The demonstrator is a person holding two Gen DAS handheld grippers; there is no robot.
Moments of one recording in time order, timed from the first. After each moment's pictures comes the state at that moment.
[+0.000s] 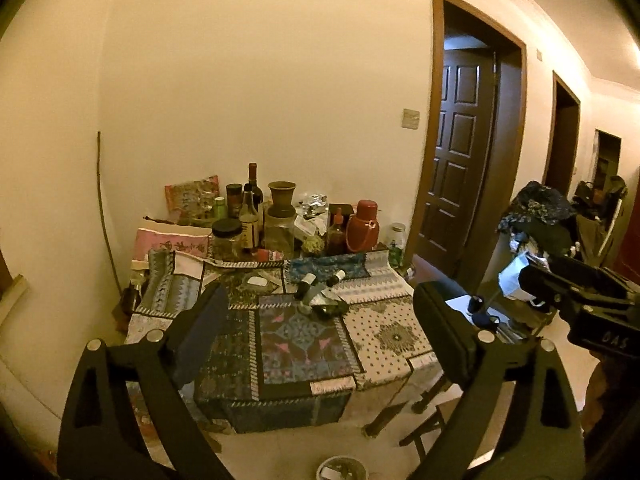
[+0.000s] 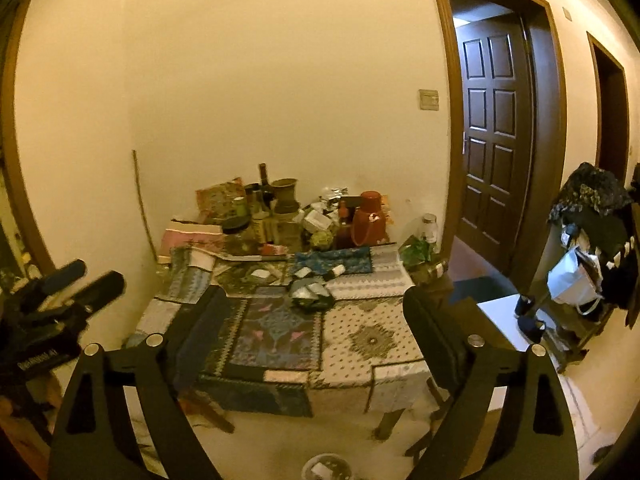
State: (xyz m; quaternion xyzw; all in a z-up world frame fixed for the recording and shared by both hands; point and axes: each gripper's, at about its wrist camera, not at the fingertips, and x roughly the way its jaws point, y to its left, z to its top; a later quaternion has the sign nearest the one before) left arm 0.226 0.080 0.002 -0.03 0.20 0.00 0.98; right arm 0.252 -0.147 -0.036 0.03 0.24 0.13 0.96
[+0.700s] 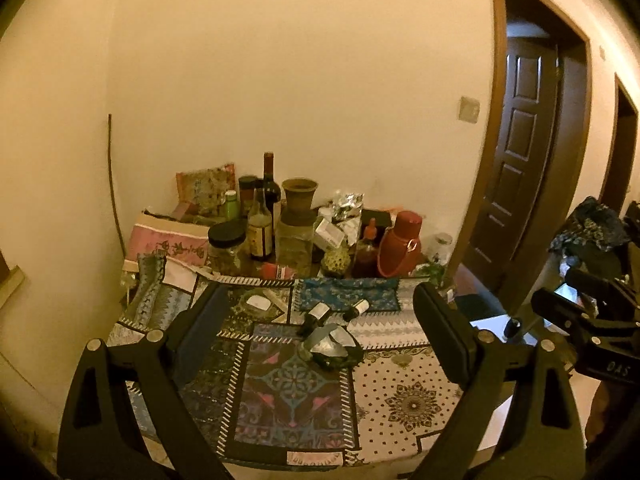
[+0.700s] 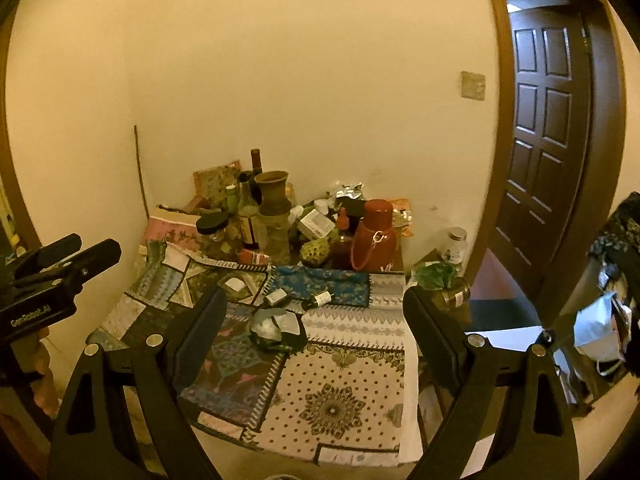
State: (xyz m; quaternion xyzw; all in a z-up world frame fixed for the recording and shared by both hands) left arm 0.413 0.035 -0.005 -0.05 0.24 0.09 0.97; right arm 0.432 -0.182 -0.052 -0.01 0.27 0.22 0.94
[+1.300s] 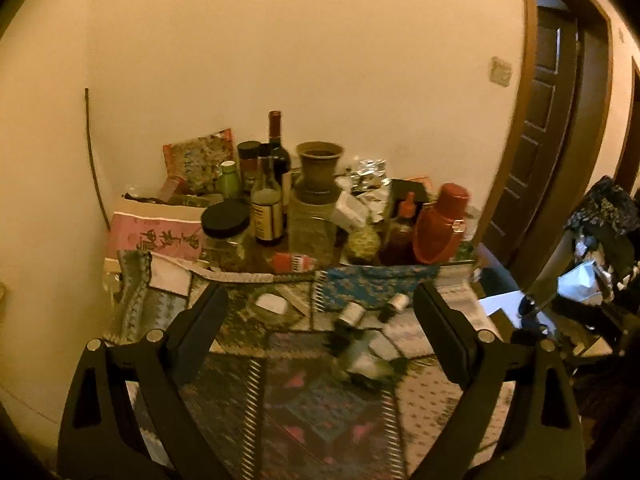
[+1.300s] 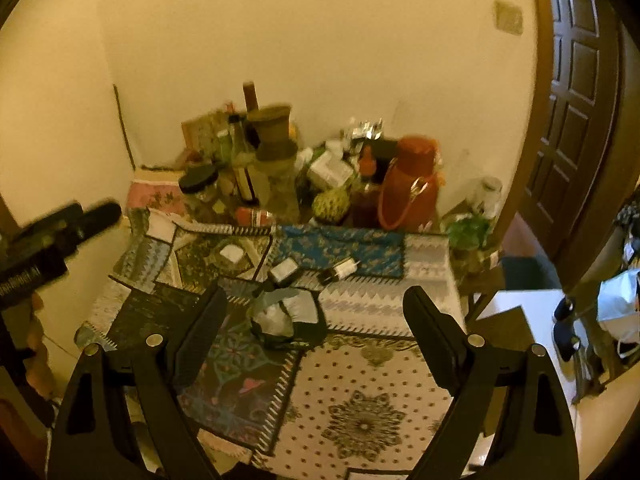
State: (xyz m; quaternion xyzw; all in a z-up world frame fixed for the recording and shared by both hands) left arm 0.530 0.118 -0.054 -0.04 0.30 0.08 0.95; right arm 0.529 -0.103 -0.121 0.00 0.38 0.22 0.90
